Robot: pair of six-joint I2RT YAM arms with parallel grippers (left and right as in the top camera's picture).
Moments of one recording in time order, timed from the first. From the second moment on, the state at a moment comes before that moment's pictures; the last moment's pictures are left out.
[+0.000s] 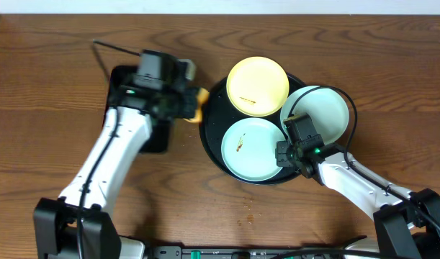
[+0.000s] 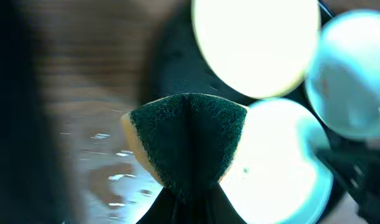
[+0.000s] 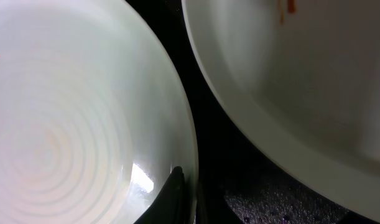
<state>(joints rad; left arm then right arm) -0.27 1.57 1.24 -0.72 0.31 -0.15 0.43 1.54 0.68 -0.29 0.02 0.41</state>
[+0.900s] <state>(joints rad) -0.59 1.84 1.24 -0.62 0.13 -0.15 0.43 1.54 0.68 -0.29 0.02 0.41</state>
